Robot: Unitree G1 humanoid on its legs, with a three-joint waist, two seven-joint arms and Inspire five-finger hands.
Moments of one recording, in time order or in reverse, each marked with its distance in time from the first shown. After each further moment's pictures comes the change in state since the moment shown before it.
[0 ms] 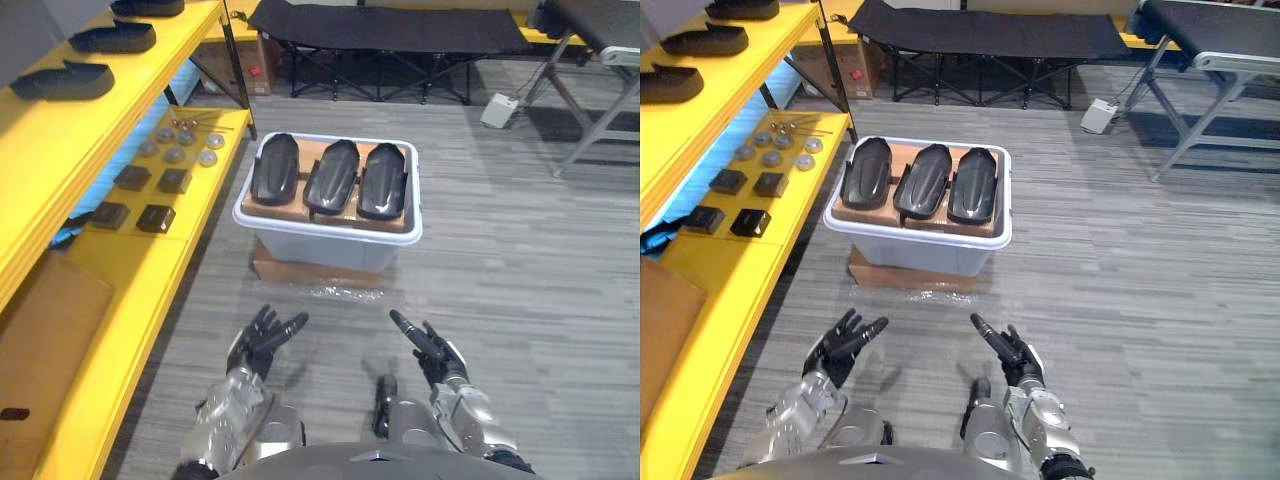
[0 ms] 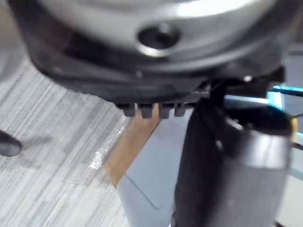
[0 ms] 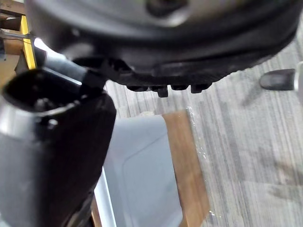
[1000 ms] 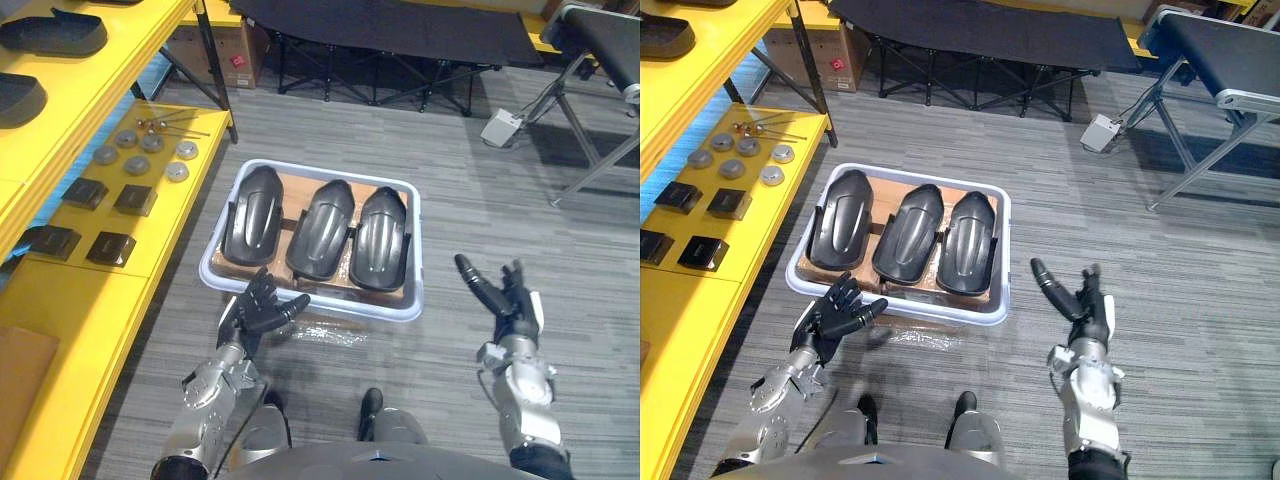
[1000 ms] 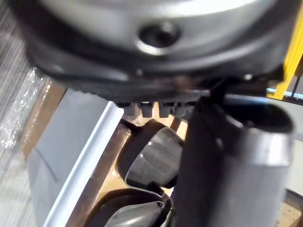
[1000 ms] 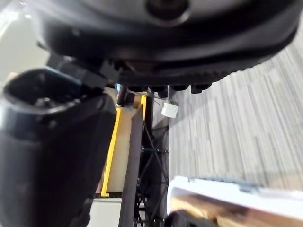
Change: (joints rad) left arm -0.007 0.086 0.000 -0.254 0.119 -0.062 -0.050; right arm 0.021 -0.042 -0.283 -0.453 -0.193 -0.046 -0.244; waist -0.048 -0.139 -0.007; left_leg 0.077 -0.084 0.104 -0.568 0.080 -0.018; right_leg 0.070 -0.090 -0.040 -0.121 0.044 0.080
